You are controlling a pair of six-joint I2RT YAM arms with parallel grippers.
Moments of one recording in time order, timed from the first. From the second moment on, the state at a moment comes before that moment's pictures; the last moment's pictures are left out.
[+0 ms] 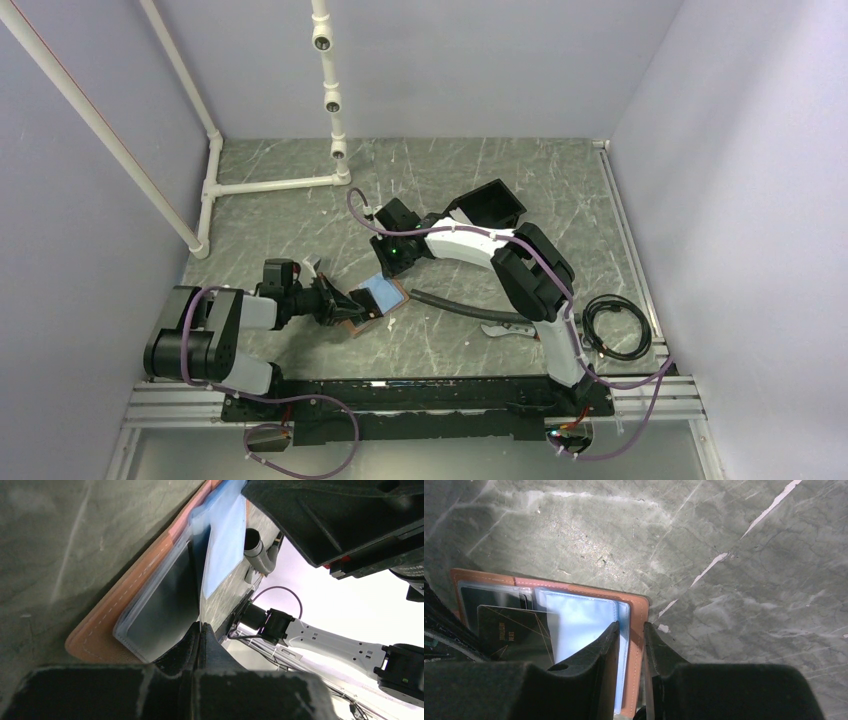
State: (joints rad) left arm -0.07 1.45 0.25 0.33 0.91 -0.94; right arm 0.84 2.11 1.49 -0.40 -0.14 0.25
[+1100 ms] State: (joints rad) left arm -0.08 1.46 0.17 0.56 0.79 -1.00; right arm 0.83 2.11 1.49 -0.40 -0.18 0.25
